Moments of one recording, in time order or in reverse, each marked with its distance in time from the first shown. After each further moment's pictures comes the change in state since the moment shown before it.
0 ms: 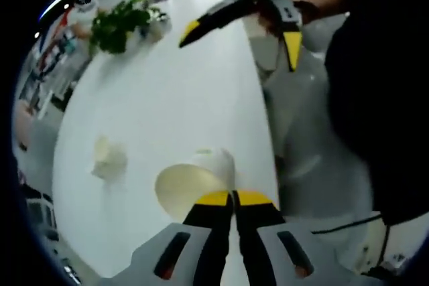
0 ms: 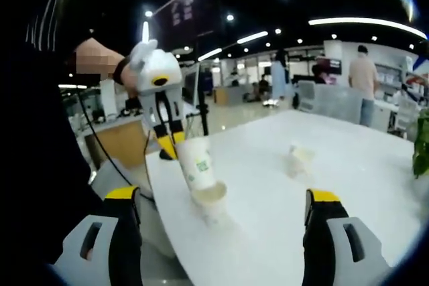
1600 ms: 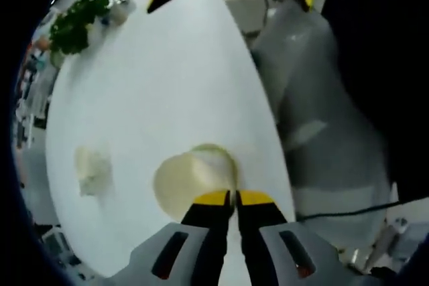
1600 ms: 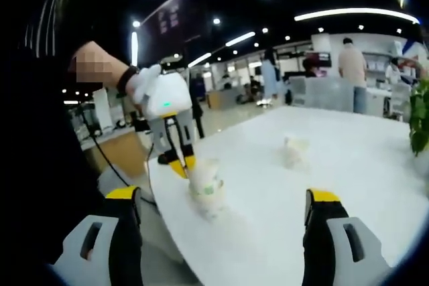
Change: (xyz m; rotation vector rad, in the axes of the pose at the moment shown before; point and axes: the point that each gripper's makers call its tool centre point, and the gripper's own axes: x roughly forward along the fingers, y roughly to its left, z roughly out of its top) left arm 0.048 0.004 -0.010 0.105 0.198 -0.093; right arm -0.010 -0.003 -0.013 0.091 -0.031 -0.024
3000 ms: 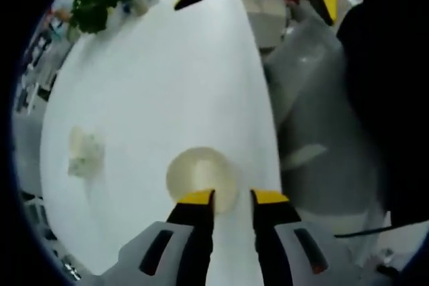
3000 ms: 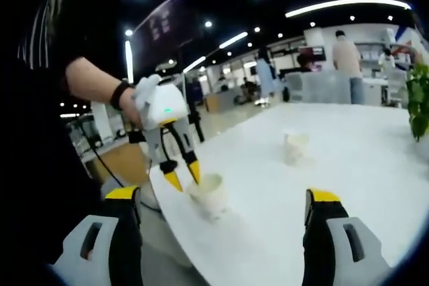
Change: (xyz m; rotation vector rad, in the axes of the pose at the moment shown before) left arm 0.002 -0.007 0.003 -0.163 -0.089 0.008; right arm 0.001 -0.001 0.004 0.070 -0.026 -0.006
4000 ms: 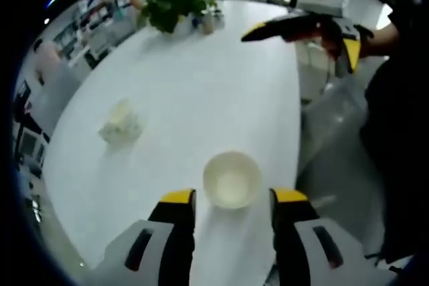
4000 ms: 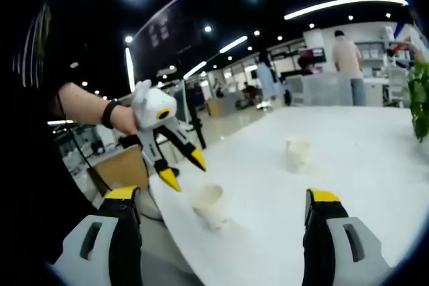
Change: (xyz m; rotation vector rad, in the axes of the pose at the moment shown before) left arm -0.035 0.028 -0.003 -0.317 -0.269 0.198; right arm 0.007 -0.002 0.016 0.021 -0.026 0.020
